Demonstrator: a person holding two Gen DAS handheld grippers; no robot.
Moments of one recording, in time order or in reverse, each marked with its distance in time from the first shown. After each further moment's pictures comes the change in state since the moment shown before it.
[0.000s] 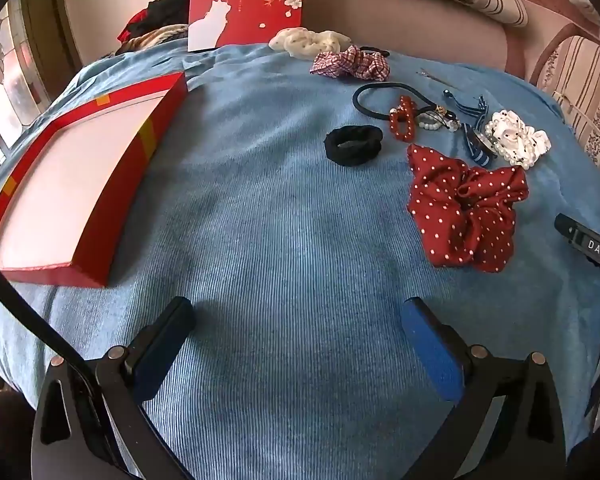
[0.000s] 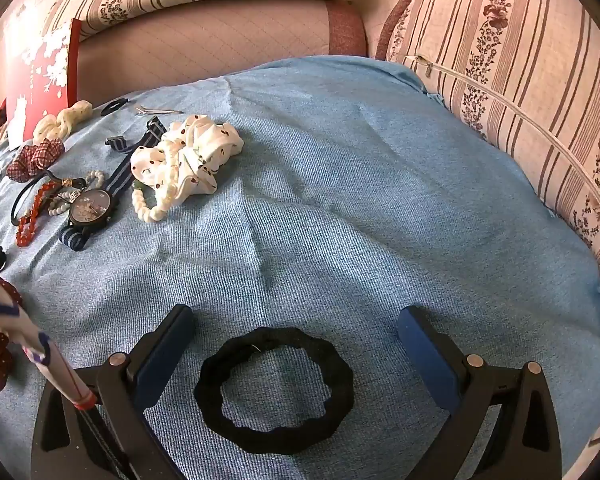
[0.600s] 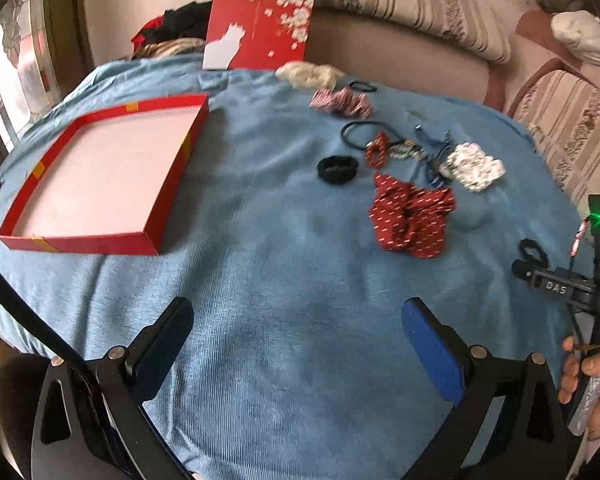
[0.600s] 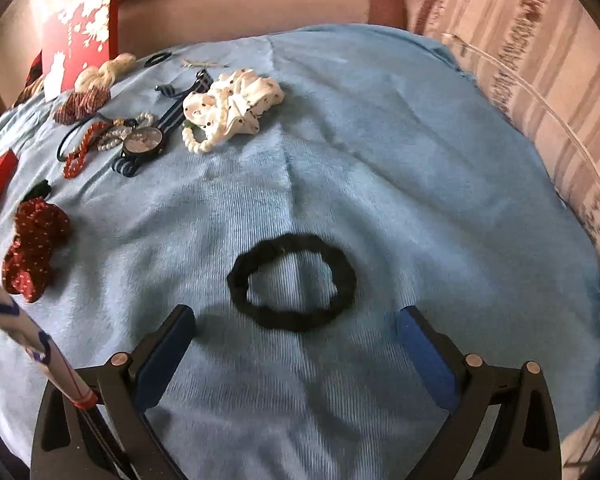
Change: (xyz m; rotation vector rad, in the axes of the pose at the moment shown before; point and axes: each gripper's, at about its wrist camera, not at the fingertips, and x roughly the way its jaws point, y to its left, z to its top) left arm -0.078 0.014 -0.023 -0.061 -0.076 -0.082; right arm -0.037 -0.006 -0.020 -0.083 0.156 0.104
